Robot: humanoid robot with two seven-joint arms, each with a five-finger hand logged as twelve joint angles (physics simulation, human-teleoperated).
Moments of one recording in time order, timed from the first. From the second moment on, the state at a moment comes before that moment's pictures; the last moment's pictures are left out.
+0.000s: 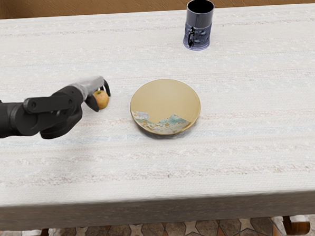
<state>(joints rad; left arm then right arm) -1.40 0.23 0.62 -0.96 0.65 0.31 0.21 -0.06 0.00 -0.04 0.26 0.10 -0.02 0.02</state>
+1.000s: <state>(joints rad) -1.62 0.01 0.55 -1.11 0.53 0.27 0.21 -0.06 0.00 -0.04 0.26 0.10 -0.02 0.02</state>
